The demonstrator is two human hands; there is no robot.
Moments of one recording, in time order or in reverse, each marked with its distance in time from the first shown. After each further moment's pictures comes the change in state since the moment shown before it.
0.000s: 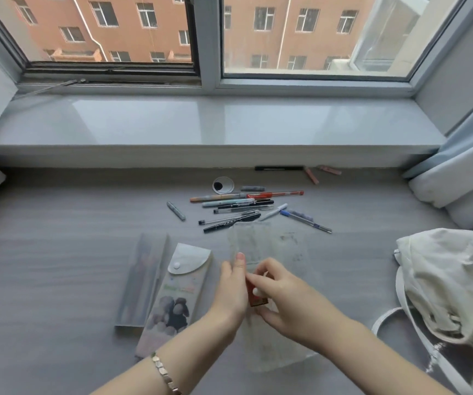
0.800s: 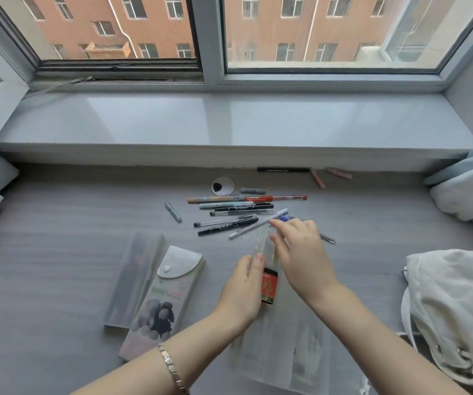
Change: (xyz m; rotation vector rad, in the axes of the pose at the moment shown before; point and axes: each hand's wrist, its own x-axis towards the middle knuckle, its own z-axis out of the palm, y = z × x) left_hand 0.014 0.007 0.041 0.285 -0.007 0.154; right_hand 0.045 0.053 -0.038 0.035 0.456 0.224
